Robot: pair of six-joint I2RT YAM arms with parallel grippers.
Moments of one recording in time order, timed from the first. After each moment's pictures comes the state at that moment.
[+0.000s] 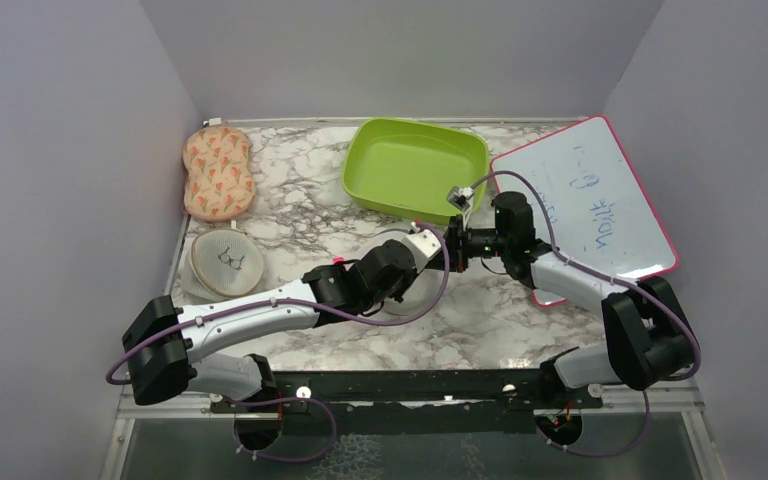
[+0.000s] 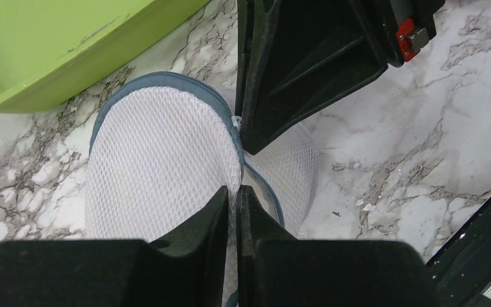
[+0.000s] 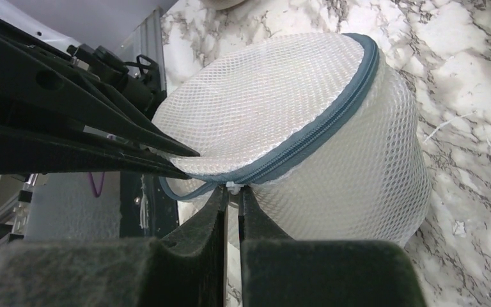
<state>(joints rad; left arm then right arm) -1.12 1.28 0.92 -0.25 -0.33 -0.10 0.40 1.41 0.64 0.38 -1.03 0.24</state>
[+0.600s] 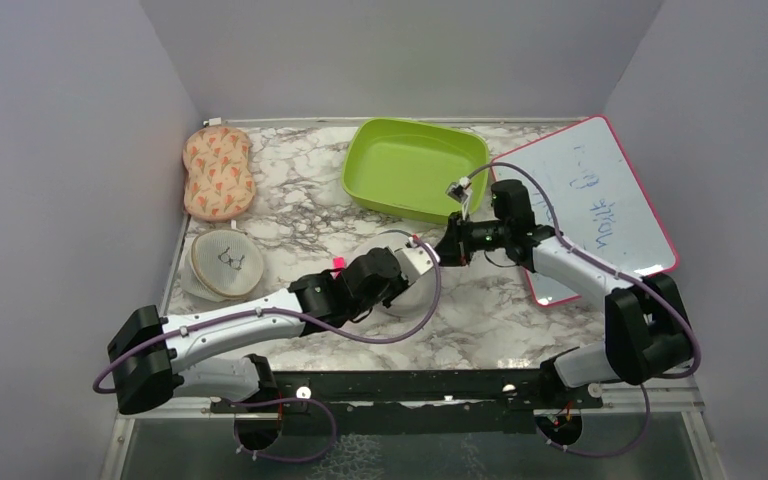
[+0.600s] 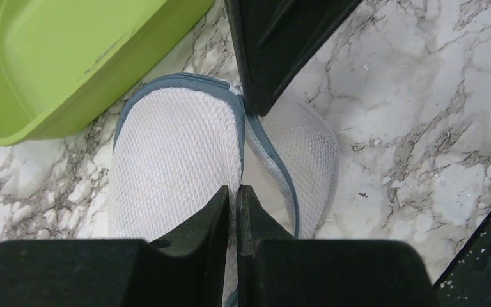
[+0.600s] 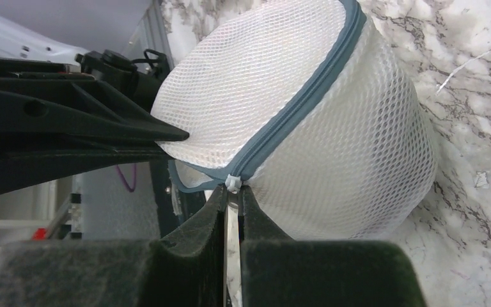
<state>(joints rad) -1.12 1.21 0.84 -0.20 -0.31 0.08 0.39 1.41 0.79 -0.01 -0.97 0.22</state>
